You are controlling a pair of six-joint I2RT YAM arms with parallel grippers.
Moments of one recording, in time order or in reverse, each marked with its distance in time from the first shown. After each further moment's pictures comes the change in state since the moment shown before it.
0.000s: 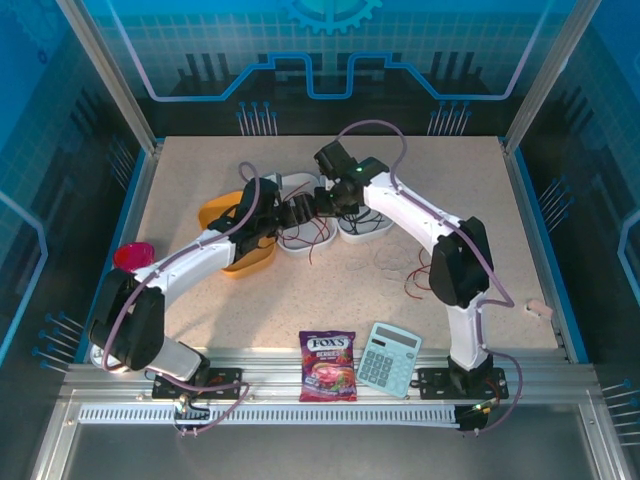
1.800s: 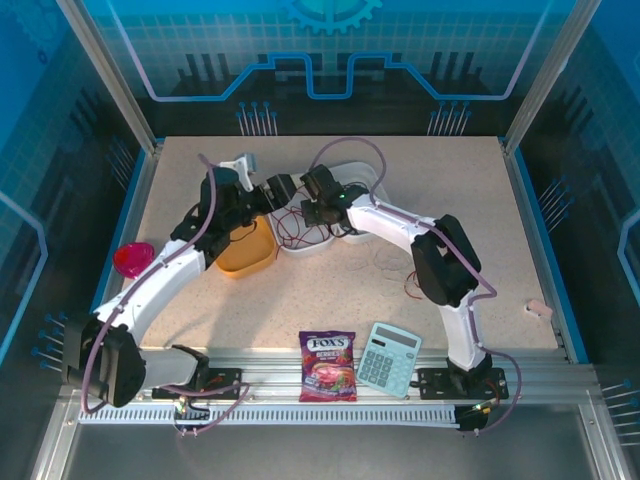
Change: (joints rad) left arm 0.122 -0.219 -0.022 0.043 0.199 -0.023; right arm 0.062 0.057 -0.200 0.422 0.186 -0.127
